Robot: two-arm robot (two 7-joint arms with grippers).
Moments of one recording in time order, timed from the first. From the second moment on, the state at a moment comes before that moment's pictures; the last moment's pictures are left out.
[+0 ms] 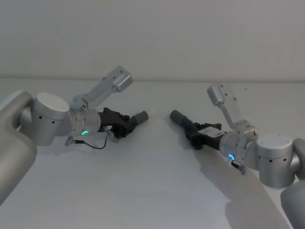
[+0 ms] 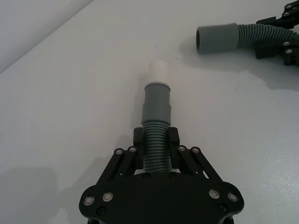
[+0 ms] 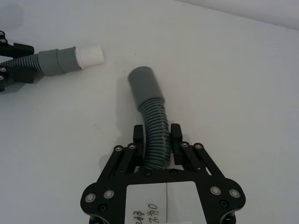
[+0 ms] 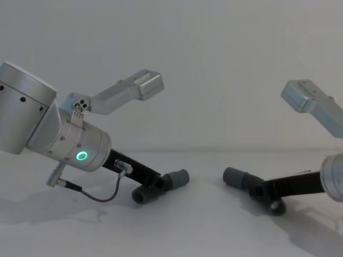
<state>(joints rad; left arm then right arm) -0.74 0.26 0.64 -1.09 -0.19 0.50 -0.54 0.43 0.23 -0.36 -1.30 0.20 0.54 0.27</state>
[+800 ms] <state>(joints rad) -0.74 0.25 0.65 -1.10 -0.17 0.50 -0.53 0.42 0.25 -0.36 -1.32 0.20 0.49 0.29</state>
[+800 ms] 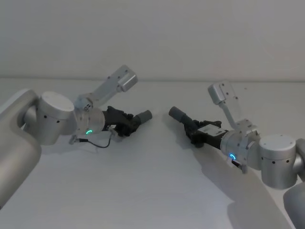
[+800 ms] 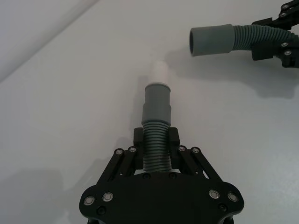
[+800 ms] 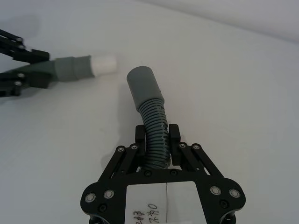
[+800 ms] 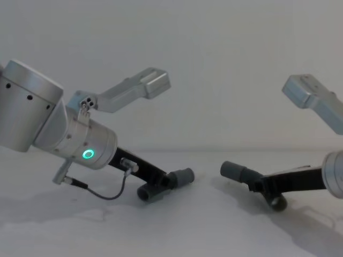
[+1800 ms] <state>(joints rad) -0.82 0.31 0.70 -1.23 -0.09 0.48 -0.63 0.38 0.45 -0.36 -1.45 0.25 0.11 0.59</state>
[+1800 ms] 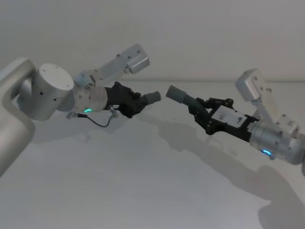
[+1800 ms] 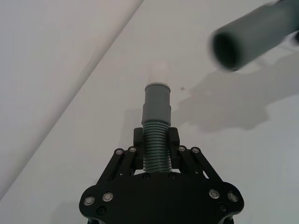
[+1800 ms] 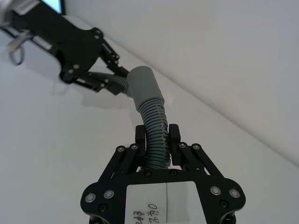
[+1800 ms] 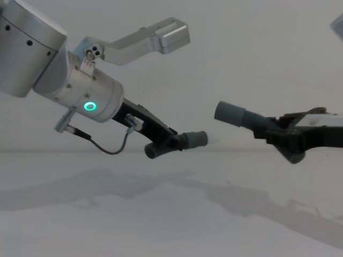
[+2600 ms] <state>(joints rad) -0.84 0.41 0.70 -1.26 -0.13 0.33 -0.81 0.36 0.64 -0.35 -1.50 0.38 -0.07 0.91</state>
